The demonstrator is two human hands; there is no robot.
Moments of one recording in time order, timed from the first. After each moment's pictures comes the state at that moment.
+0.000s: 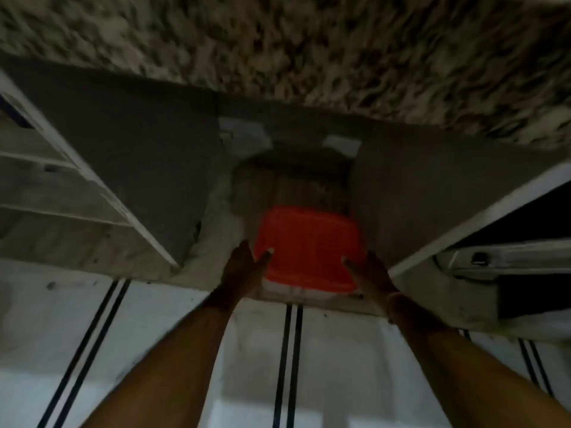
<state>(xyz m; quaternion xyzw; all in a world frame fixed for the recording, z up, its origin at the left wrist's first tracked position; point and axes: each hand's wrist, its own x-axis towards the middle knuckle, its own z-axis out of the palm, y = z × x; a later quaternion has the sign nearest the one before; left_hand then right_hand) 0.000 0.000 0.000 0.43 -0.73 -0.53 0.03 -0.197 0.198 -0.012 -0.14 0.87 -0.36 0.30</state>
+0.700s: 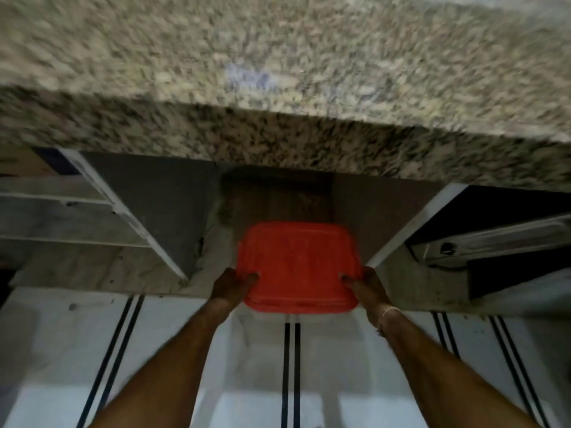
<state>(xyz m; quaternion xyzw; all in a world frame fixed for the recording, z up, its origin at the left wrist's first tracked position) 0.059 0.003 0.045 0.48 -0.65 -0.59 -0.03 -0.138 0.244 0.056 0.02 0.79 -0.51 0.33</state>
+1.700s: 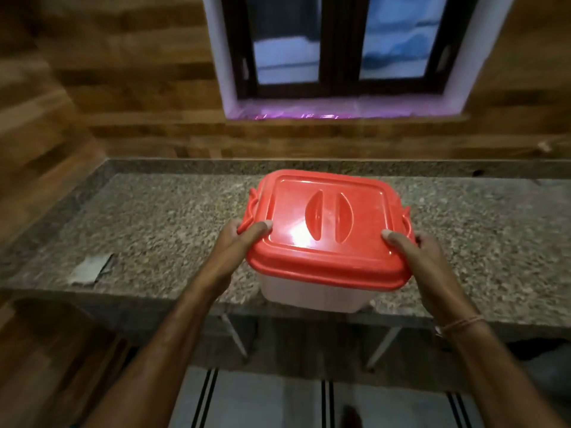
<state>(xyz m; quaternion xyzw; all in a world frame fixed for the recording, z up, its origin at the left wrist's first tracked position) 0.088 -0.039 0.702 0.29 -0.71 -0.60 0.22 -0.118 0.221 0.675 -0.13 0.72 -0.65 0.18</state>
